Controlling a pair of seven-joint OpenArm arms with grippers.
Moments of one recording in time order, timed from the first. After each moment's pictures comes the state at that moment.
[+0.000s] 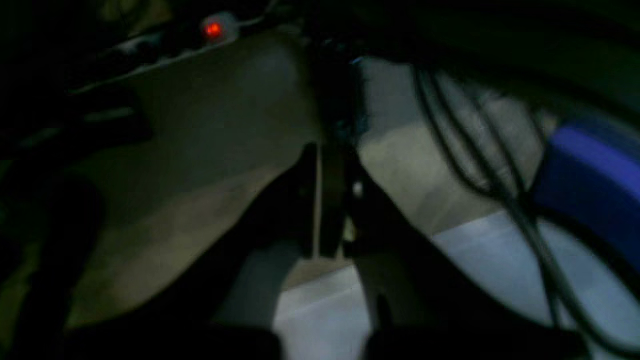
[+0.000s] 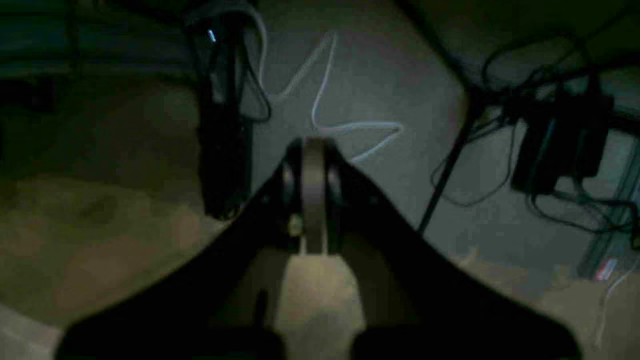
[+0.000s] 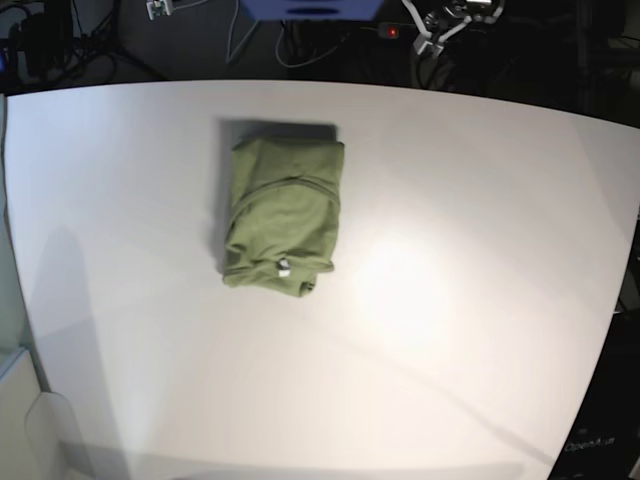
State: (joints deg) left arm 20.4 -0.5 -22.8 45.2 20.1 -39.1 16.3; right arm -24.5 16.6 -28.2 24.4 24.9 4.0 23.9
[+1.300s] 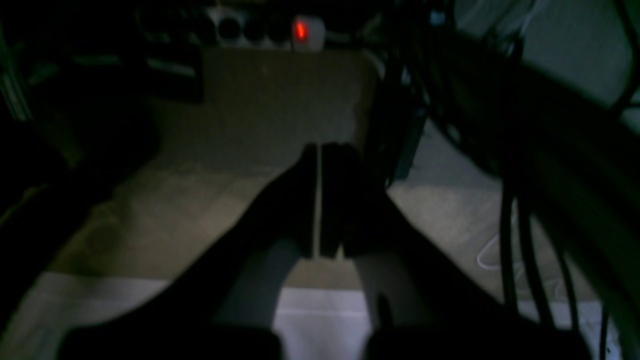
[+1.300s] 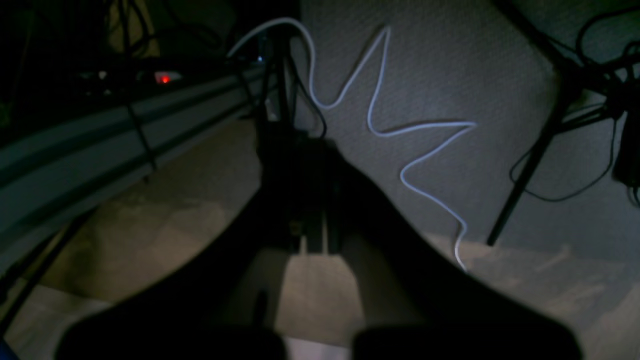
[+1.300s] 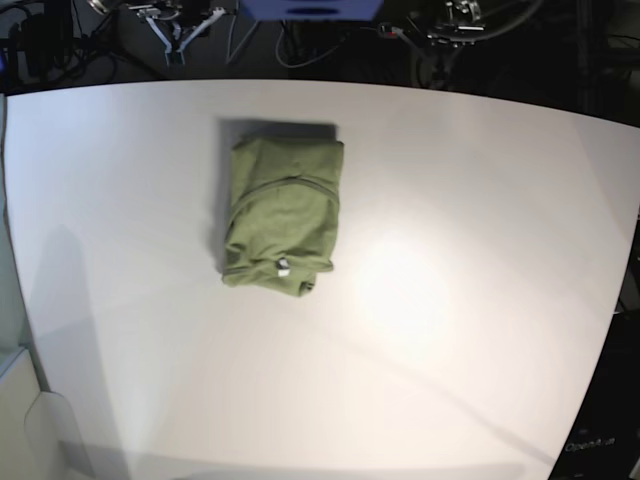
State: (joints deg) left arm -1.2 -3.8 -29.3 4.2 24.5 -7.8 2.6; right arm -4.0 8.9 -29.7 0.1 31.5 16.1 16.6
